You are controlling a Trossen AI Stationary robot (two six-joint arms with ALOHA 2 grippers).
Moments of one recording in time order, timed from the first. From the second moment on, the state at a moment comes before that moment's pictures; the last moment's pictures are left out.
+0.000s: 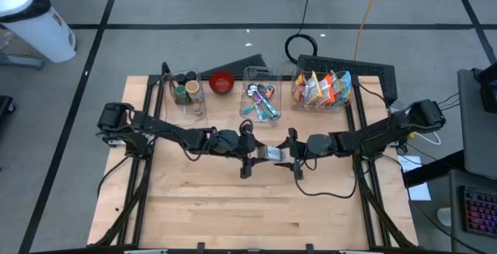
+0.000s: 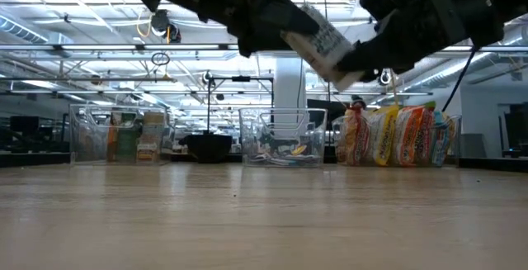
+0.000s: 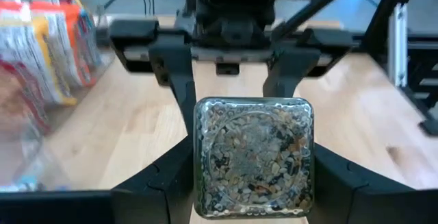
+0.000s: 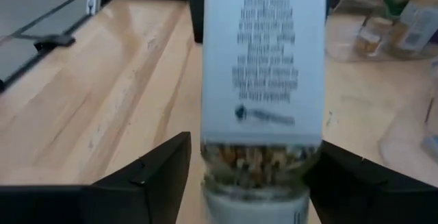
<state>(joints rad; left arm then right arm) -0.12 1.71 1.01 0.35 -0.10 -0.06 0.18 1.33 0.47 0.50 0.08 0.01</state>
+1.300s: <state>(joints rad) -0.12 1.56 1.01 0.43 -0.02 -0.04 0.21 1.70 0.34 1.54 0.18 -0.14</state>
